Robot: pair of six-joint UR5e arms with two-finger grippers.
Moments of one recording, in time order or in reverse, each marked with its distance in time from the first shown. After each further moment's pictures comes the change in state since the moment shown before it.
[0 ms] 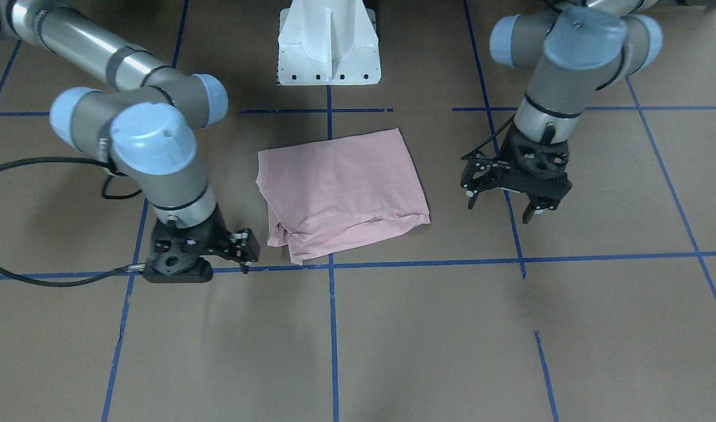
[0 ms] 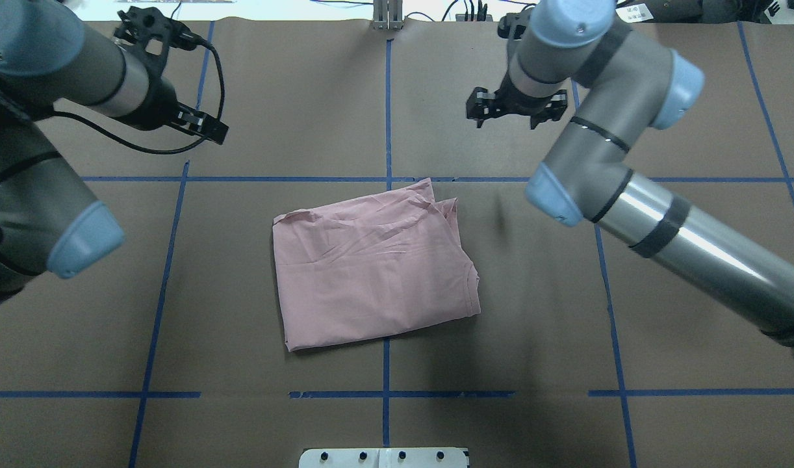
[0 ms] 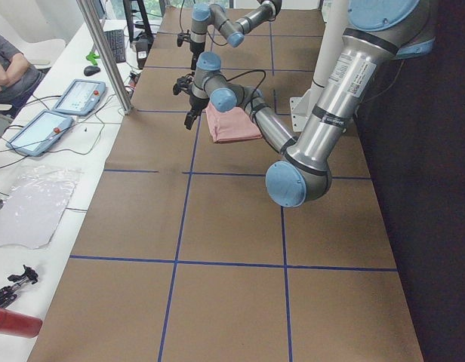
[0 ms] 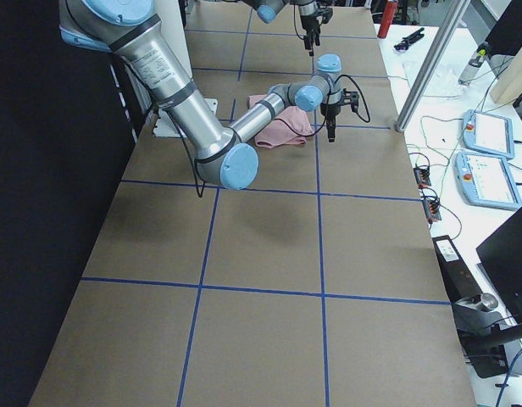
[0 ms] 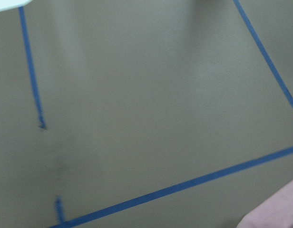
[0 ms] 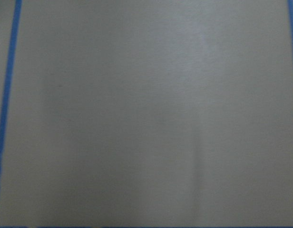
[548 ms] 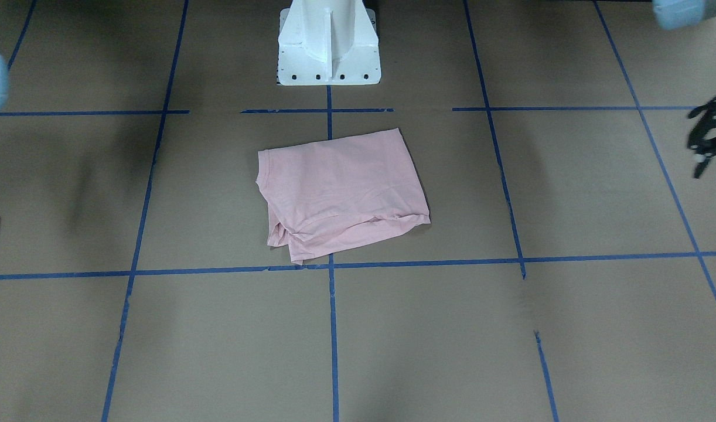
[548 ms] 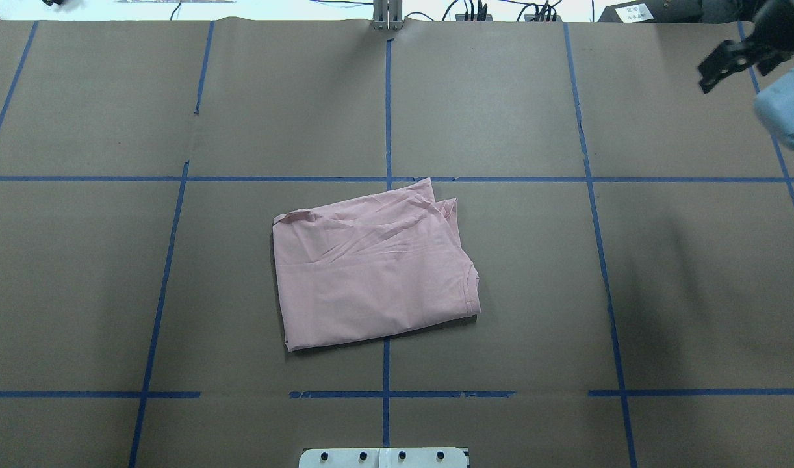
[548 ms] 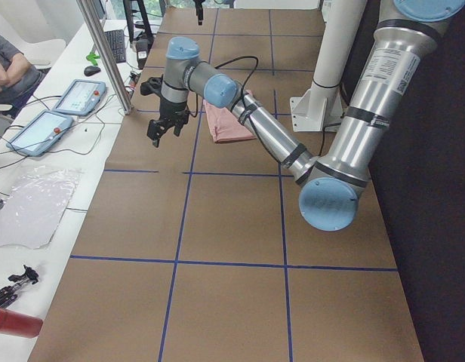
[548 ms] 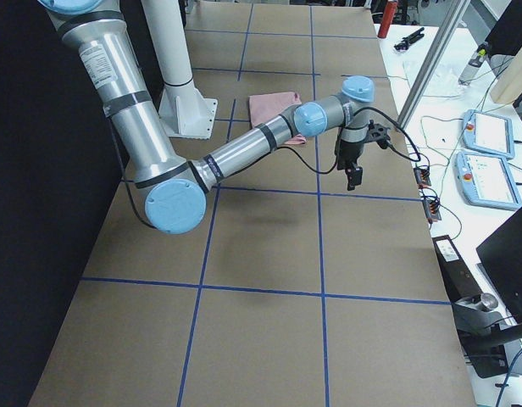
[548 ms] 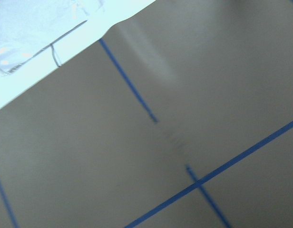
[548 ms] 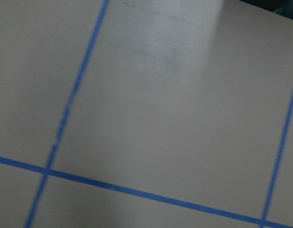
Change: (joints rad) left arm -0.482 0.139 -0.042 0.244 -0.145 0.708; right arm 0.426 -0.287 0.147 -0.250 0.167 -0.783
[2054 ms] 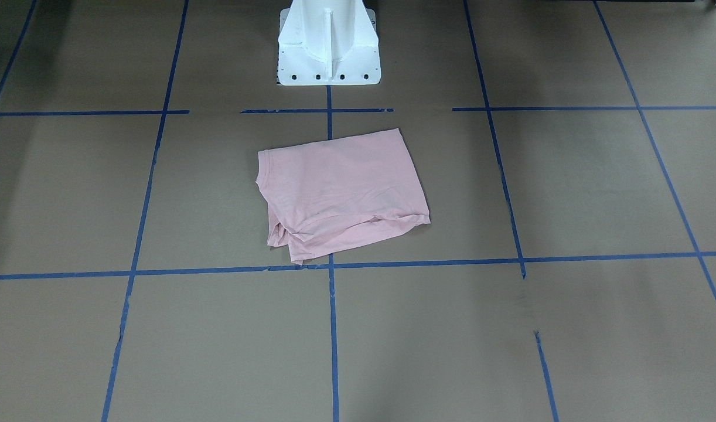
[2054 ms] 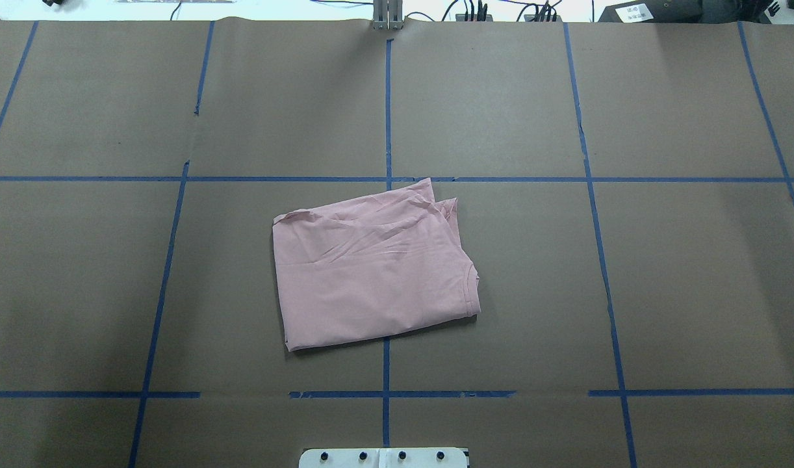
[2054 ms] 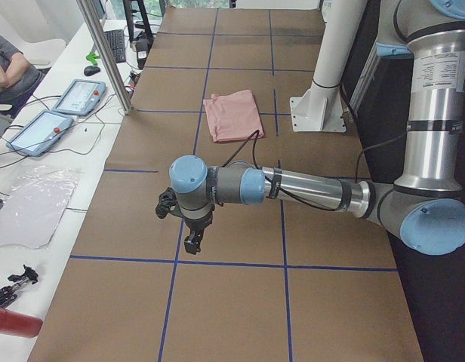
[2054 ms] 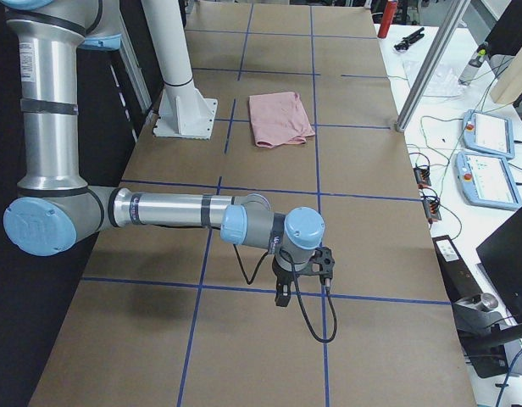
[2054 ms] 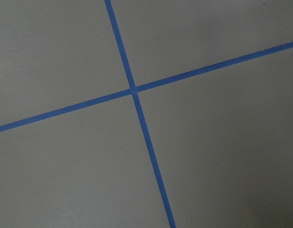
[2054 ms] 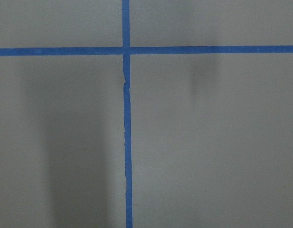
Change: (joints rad) left arm -0.161 0.316 0.185 -0.034 -0.235 0.084; right arm 0.265 -0.410 -0.058 0.043 0.168 -0.186
